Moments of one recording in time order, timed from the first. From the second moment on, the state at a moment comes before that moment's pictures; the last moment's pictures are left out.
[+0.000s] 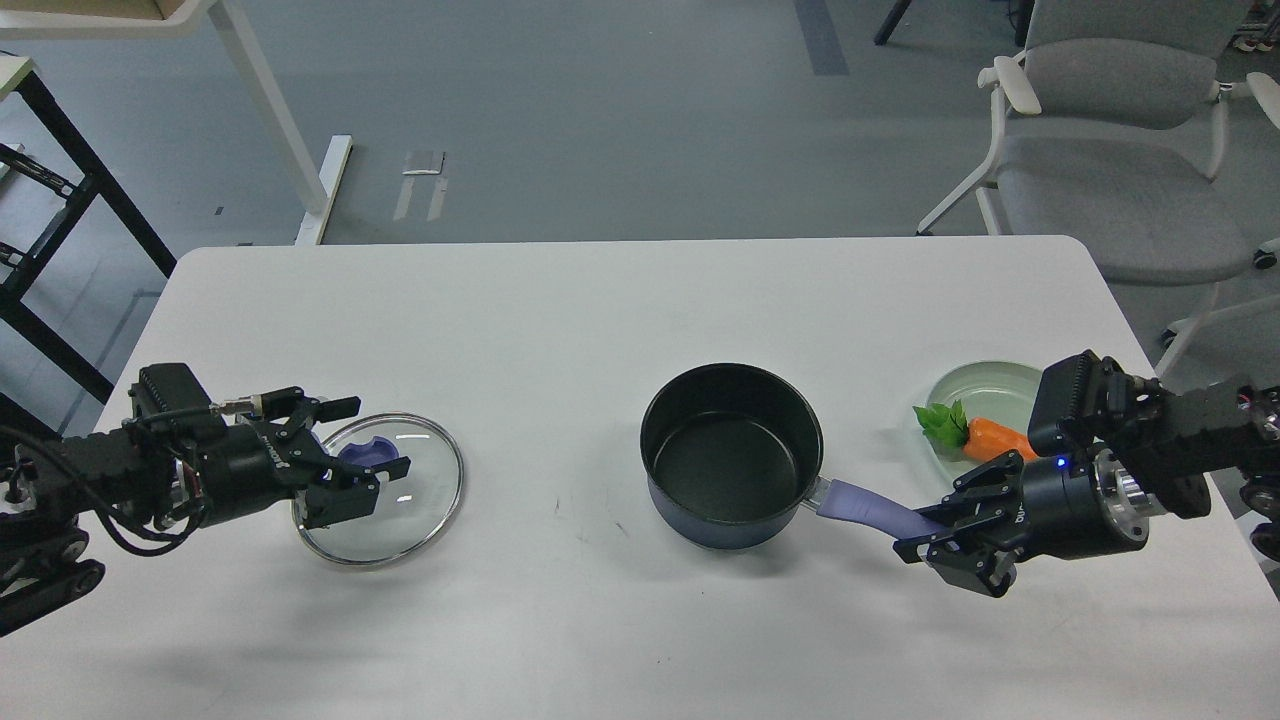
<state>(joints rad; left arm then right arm) -0.69 0.88 -0.14 -1.19 1.84 0.27 -0.49 1.16 -0.99 -0.26 1.59 -1.86 0.25 0.49</state>
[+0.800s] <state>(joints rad) -0.80 0.82 -0.37 -1.18 0.22 -0.15 -0.43 1.18 -1.03 -0.26 1.60 -1.80 0.25 0.49</state>
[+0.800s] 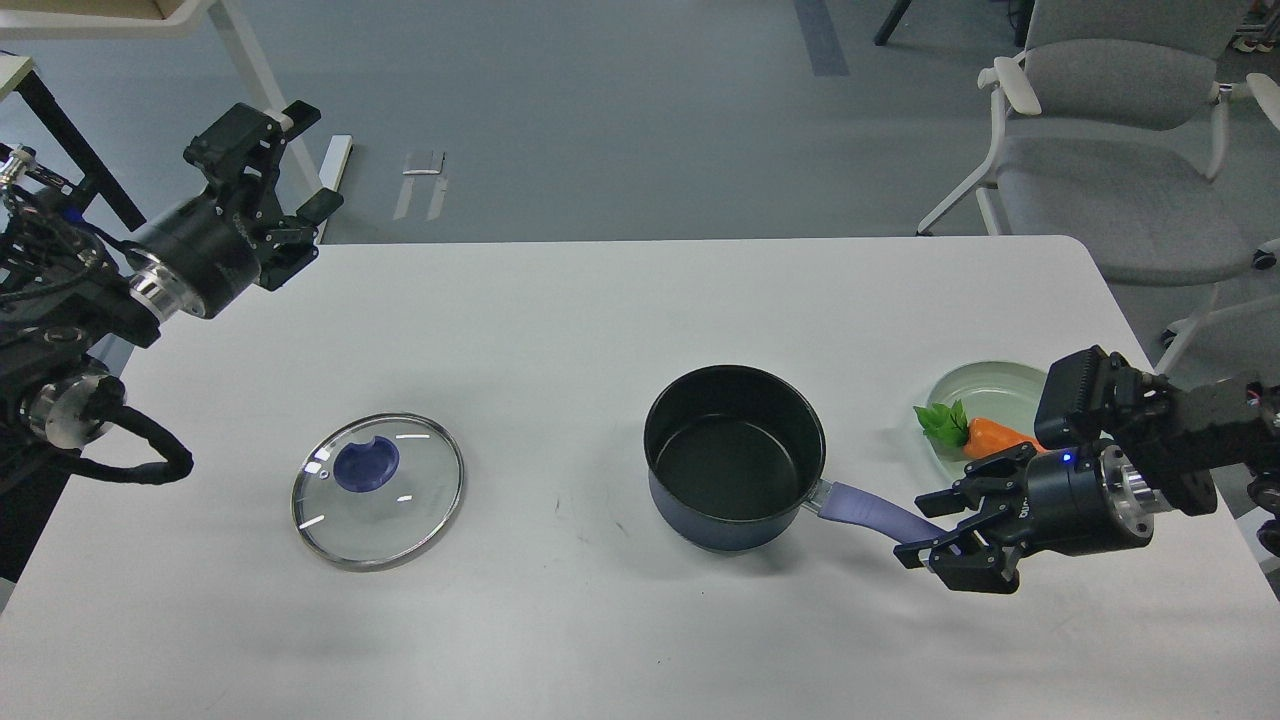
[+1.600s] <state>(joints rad) -0.60 0.68 -0.61 -1.18 0.11 -0.25 -0.31 1.23 -1.08 -0.17 1.47 -0.15 0.15 0.49</state>
